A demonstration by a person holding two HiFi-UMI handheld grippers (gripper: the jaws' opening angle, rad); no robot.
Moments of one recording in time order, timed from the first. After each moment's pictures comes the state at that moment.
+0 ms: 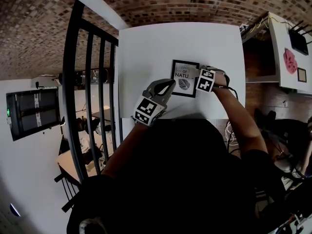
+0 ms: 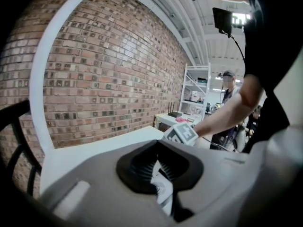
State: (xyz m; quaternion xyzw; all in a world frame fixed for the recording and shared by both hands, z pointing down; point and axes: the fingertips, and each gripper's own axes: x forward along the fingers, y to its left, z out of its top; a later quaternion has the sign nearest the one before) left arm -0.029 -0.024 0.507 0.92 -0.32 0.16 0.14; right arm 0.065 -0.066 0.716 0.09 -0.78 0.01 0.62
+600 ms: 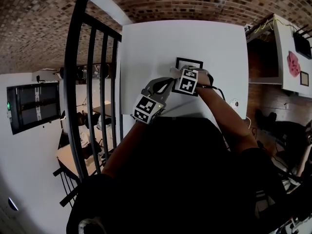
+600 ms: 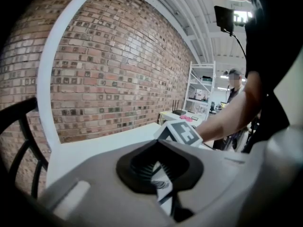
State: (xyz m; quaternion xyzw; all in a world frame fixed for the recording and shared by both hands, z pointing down) left arm -0.050 -0.027 0.514 0.91 -0.34 0.17 0.16; right arm -0.052 -0.051 0.690 0.05 -0.83 0.02 0.56
